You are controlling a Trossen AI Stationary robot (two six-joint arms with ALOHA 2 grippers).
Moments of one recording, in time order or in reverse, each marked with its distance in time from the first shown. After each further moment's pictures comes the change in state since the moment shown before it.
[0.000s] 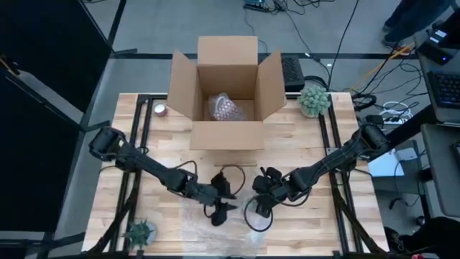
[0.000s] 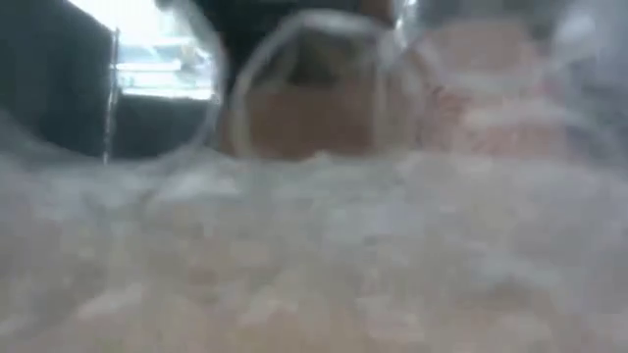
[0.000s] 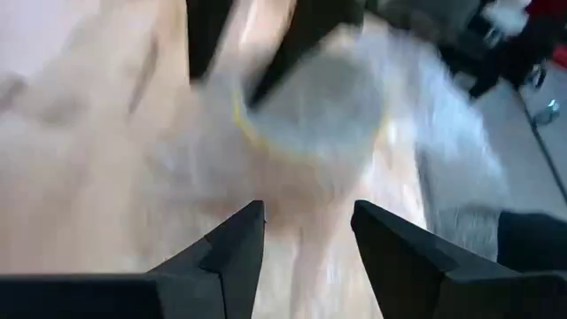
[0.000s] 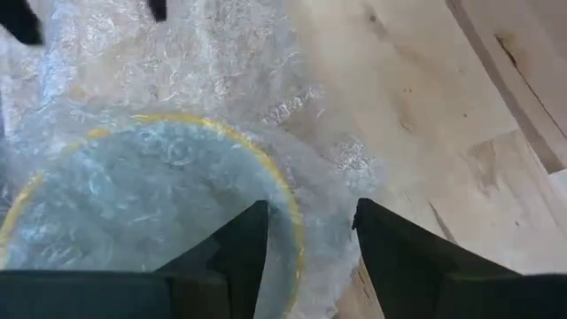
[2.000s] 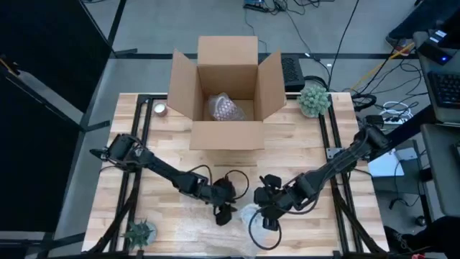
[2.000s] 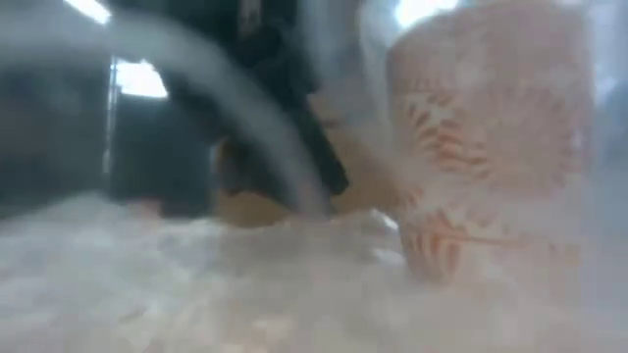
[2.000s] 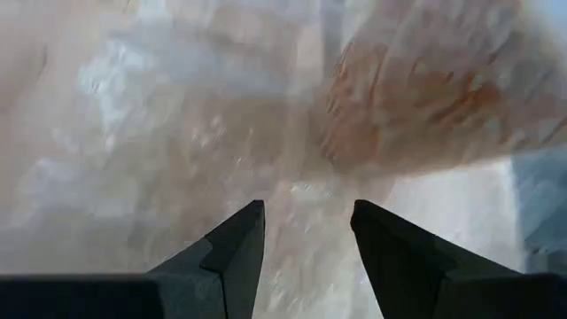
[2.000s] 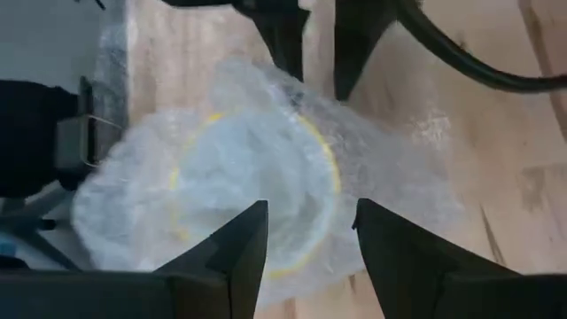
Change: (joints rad) left arm 0.067 0.153 -0.002 -0.001 0.133 -0.011; right arm 0.099 0.020 0.225 -0.210 -0.072 -0.094
